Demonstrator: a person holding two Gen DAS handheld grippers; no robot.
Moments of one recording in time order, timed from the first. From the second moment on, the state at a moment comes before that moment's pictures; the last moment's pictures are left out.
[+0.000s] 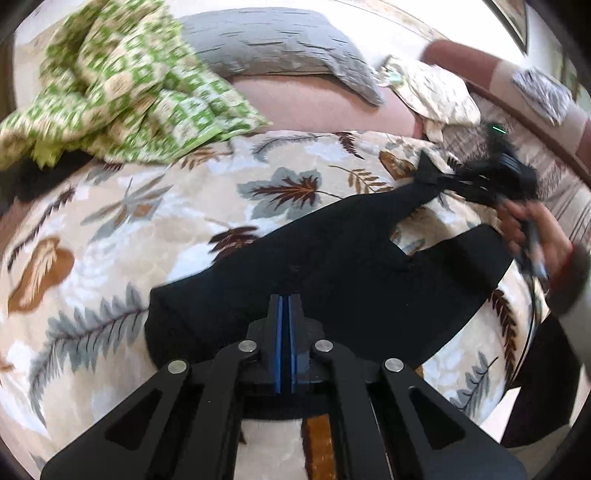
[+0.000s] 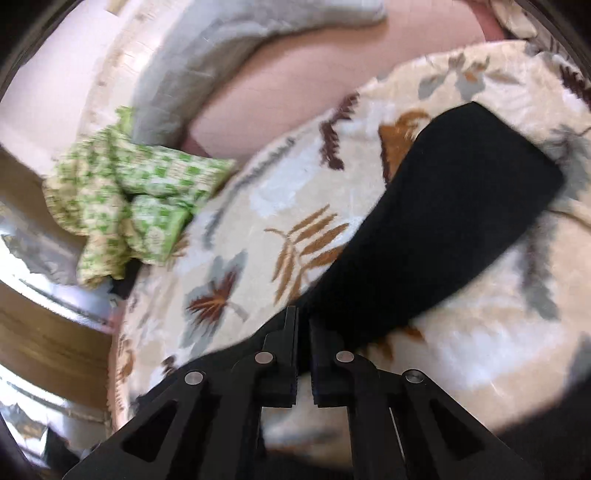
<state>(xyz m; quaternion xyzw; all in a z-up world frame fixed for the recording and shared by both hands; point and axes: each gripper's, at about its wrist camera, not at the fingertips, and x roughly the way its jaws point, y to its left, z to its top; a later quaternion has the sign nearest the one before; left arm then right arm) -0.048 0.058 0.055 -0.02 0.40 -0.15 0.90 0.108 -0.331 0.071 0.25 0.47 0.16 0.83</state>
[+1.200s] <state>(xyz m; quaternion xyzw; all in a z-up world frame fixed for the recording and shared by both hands) -0.009 0.087 0.068 -0.19 0.40 -0.07 0.90 -0.025 -0.363 0.076 0.22 0.43 0.16 0.86</state>
